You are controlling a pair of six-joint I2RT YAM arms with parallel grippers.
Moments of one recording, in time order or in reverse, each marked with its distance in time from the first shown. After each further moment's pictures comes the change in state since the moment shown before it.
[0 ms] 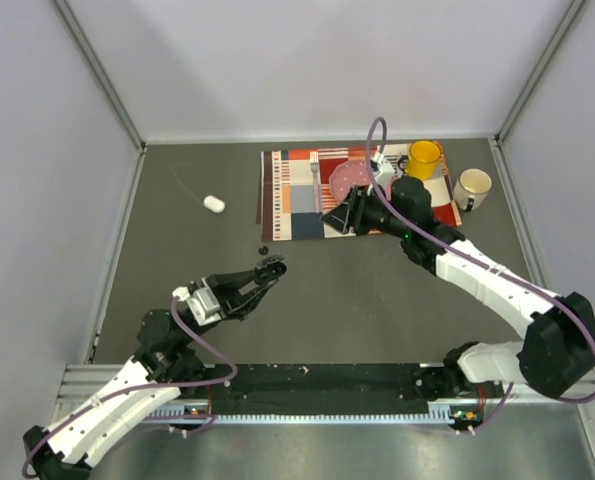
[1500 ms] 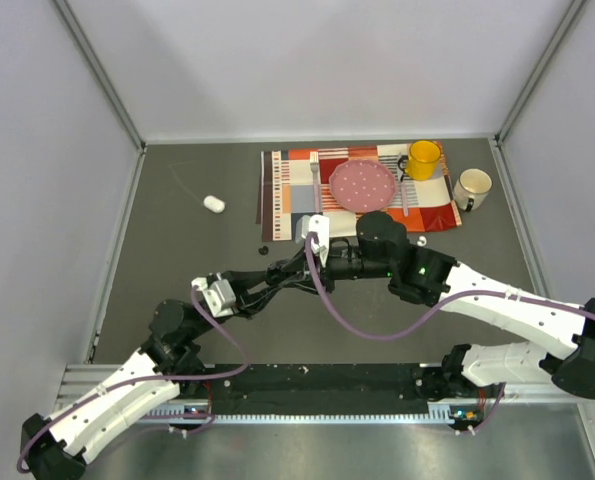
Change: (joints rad) left arm 0.000 0.134 0.004 0.010 0.036 -0.008; right arm 0.490 -0.117 0.119 -0.146 -0.124 -0.695
